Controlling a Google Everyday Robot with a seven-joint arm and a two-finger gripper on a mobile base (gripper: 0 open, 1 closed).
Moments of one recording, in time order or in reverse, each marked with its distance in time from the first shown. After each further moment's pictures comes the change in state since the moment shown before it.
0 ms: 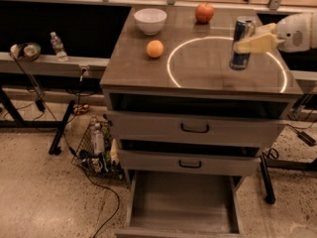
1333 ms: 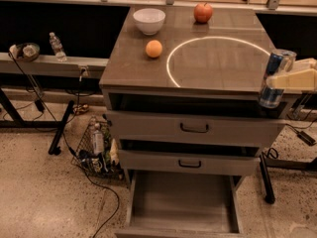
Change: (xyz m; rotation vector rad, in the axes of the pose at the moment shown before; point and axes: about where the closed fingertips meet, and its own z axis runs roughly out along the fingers) arm 0.072 0.073 -0.089 -0.020 0.016 0.125
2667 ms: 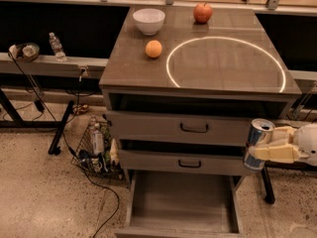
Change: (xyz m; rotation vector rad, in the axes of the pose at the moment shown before) arm 0.144 0.084 0.037 -0.052 0.056 -0.004
